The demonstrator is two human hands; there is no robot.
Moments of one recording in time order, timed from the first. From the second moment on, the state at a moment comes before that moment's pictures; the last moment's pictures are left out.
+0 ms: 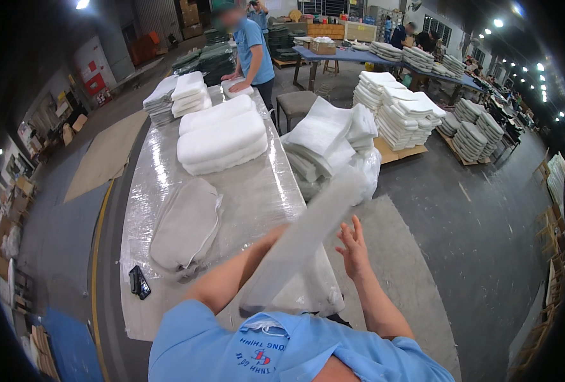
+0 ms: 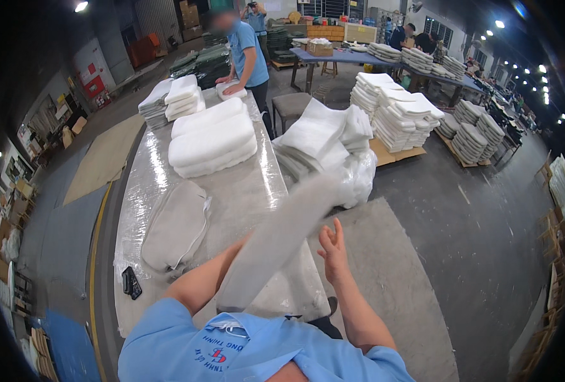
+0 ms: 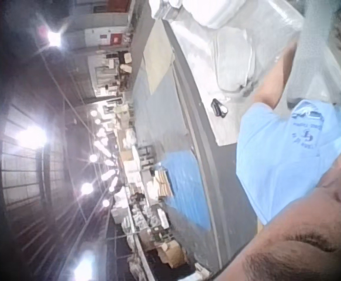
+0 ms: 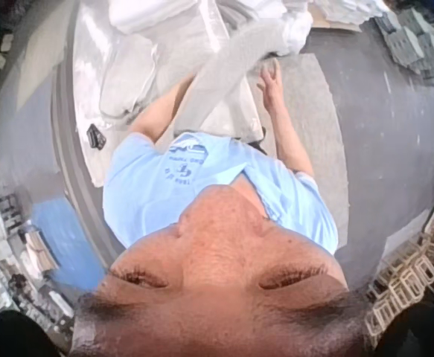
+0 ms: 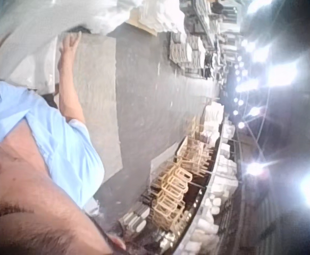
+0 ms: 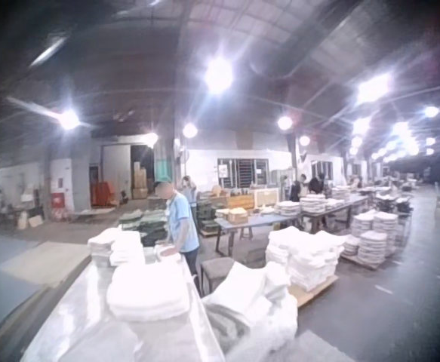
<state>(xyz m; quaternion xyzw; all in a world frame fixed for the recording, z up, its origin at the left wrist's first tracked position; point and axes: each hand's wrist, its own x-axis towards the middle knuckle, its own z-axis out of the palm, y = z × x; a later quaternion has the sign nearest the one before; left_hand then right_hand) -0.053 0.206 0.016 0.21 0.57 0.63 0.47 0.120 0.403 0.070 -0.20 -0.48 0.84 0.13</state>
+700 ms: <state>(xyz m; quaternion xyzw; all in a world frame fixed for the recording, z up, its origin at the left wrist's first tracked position) 0.049 0.239 0.008 0.11 0.60 0.44 0.66 0.213 0.445 -0.069 -0.22 -0.26 0.94 0.09</state>
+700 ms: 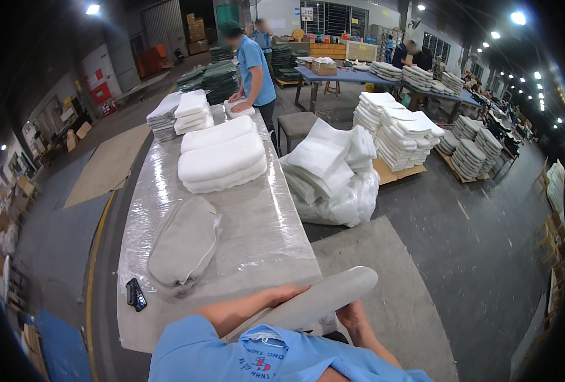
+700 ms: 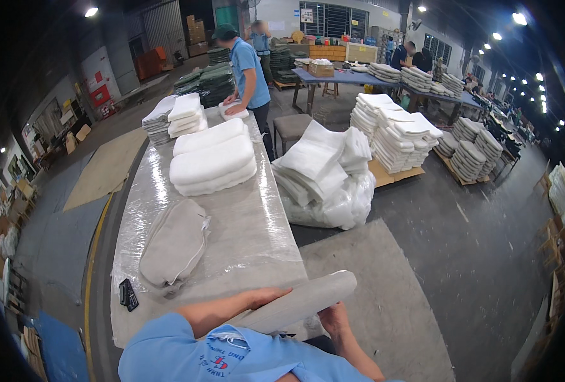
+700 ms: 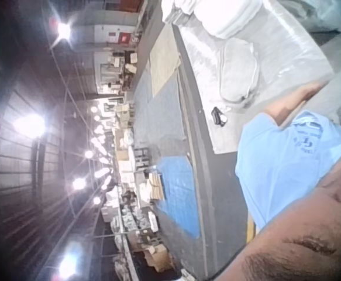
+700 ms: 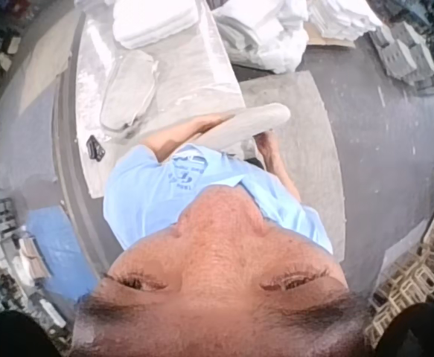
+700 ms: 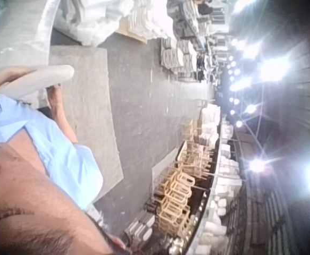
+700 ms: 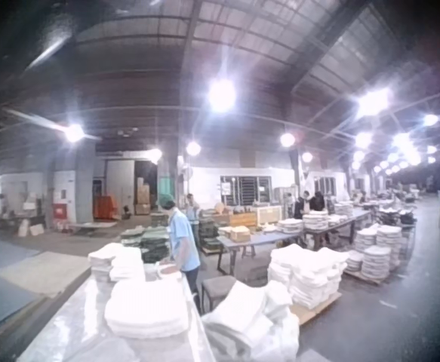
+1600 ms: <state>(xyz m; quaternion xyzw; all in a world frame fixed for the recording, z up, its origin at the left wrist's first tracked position) 0.047 0.370 -0.079 0.18 0.91 0.18 0.32 0.218 0.492 -0.129 -0.36 -0.25 0.90 0.03</state>
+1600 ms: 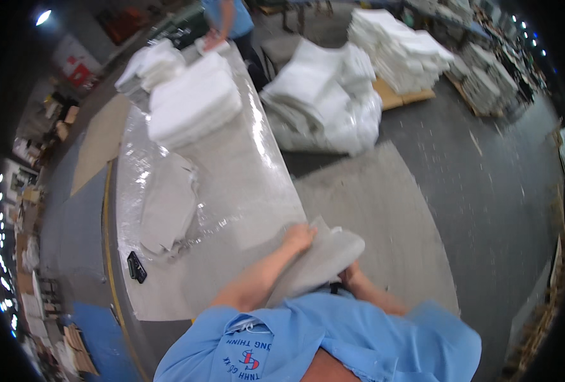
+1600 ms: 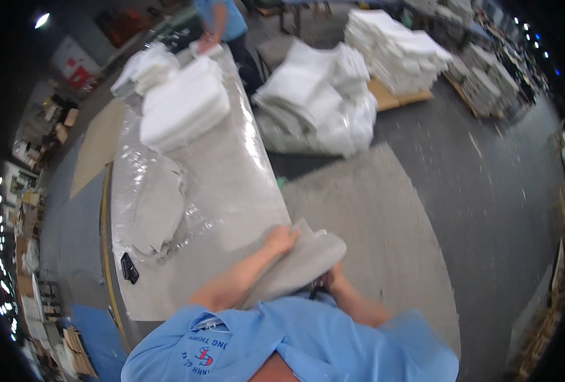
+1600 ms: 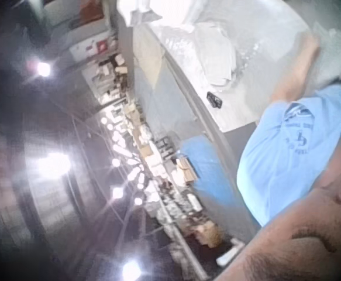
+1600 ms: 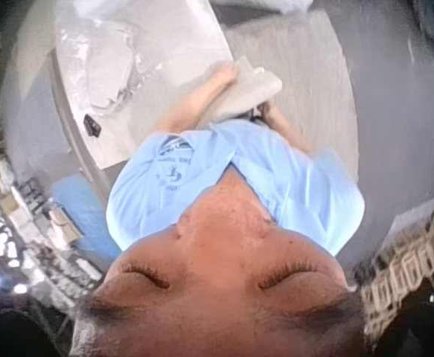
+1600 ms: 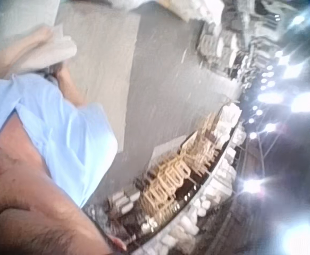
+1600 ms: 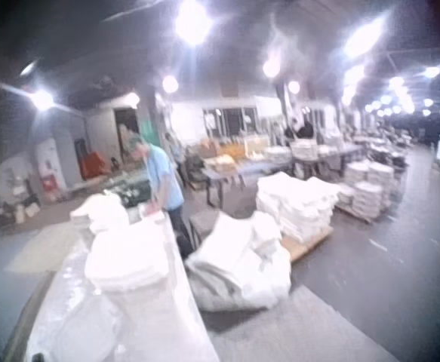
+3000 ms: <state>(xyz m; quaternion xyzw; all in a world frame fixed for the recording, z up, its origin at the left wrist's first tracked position) 0.047 0.410 -0.052 0.22 0.72 0.44 0.48 0.189 0.470 -0.175 -0.41 -0.03 0.91 0.09</state>
